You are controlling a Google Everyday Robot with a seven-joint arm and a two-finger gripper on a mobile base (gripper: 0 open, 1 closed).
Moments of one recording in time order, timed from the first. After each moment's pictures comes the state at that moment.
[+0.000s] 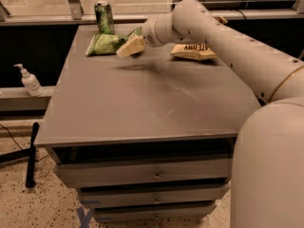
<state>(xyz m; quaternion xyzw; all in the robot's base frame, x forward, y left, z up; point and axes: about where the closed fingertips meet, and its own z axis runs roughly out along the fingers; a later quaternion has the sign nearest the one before) 0.805 0.053 0.885 -0.45 0.71 0.15 0.52</state>
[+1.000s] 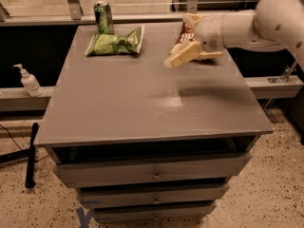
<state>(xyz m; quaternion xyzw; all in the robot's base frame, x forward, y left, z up) 0.687 -0.073 0.931 -0.53 0.62 0.22 0.53</state>
